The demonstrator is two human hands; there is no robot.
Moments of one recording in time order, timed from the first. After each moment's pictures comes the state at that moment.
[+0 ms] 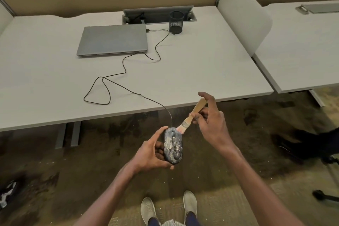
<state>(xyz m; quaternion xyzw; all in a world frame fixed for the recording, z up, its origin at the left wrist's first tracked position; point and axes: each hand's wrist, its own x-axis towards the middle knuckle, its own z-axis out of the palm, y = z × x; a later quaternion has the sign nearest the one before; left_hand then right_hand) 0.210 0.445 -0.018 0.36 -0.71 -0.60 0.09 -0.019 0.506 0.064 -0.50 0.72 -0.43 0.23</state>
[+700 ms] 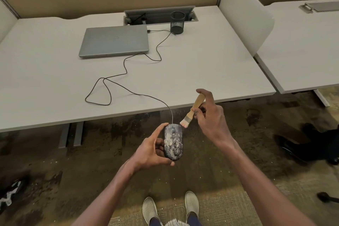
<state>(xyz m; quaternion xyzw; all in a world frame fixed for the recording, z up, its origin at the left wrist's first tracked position) 0.204 0.439 -0.011 0.36 -0.71 -0.60 0.10 -0.026 0.492 0.070 -0.53 0.73 -0.40 0.19</state>
